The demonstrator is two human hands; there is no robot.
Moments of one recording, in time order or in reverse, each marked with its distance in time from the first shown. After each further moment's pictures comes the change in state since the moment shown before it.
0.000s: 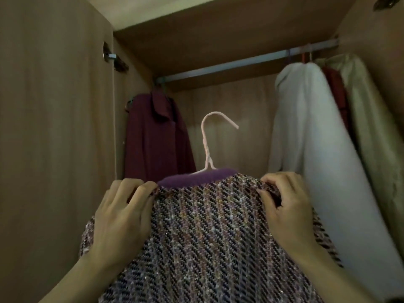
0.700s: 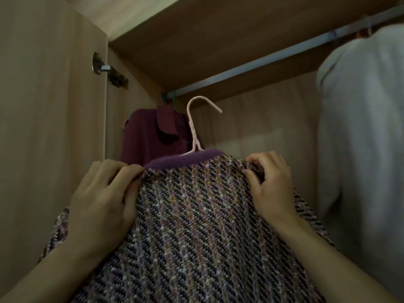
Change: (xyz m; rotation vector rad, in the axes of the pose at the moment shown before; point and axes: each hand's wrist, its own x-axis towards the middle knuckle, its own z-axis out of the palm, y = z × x) left_hand 0.084 -0.081 0.098 0.211 0.111 0.110; right_hand 0.102 0.073 0.196 0.220 0.080 0.004
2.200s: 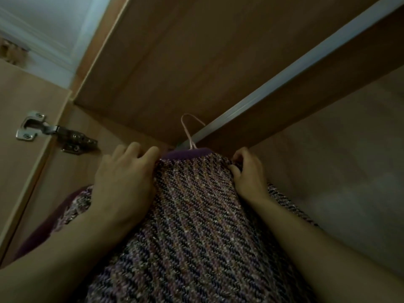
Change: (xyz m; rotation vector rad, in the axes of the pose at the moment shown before) left_hand 0.199 -0.082 0.228 0.627 -0.144 0.088; right_hand 0.242 0.157 0.316 0.361 0.071 0.109
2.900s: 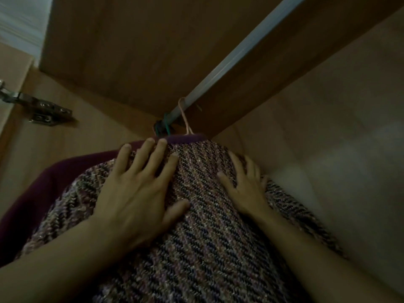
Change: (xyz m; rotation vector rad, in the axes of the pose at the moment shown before) left_hand -0.055 0.033 0.031 0.196 -0.248 0.284; right_hand -0.099 0.055 0.030 -0.138 -0.278 0.179
